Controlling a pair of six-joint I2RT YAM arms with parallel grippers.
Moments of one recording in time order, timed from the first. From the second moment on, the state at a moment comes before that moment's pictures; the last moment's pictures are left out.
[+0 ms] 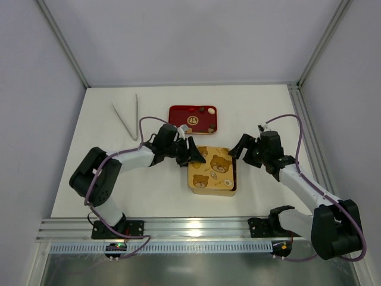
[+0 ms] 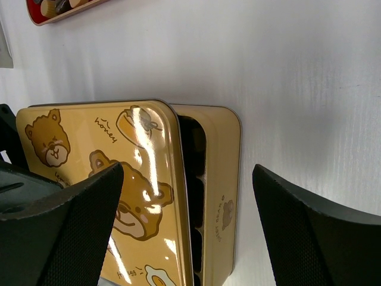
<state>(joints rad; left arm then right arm) -0.61 1.67 0.86 0.10 0.58 -0.90 0.23 1.10 0.56 -0.17 -0.23 0.62</state>
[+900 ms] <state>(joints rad) -0.57 1.59 0.86 -0.06 0.59 -0.83 0.25 1.11 0.54 -0.14 -0.23 0.63</state>
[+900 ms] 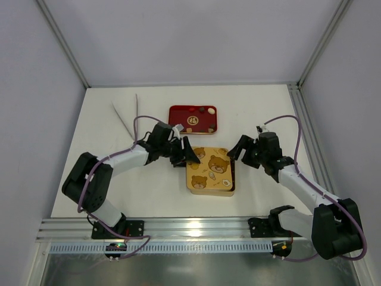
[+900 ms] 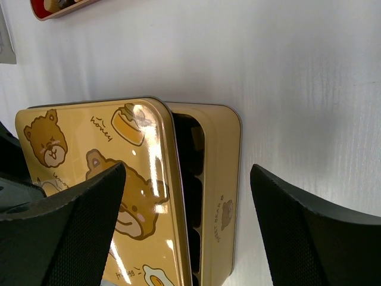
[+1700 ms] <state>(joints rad) -0.56 1.61 0.87 -0.16 0.57 -0.78 0.33 1.12 0.52 -0.12 -0.23 0.66</state>
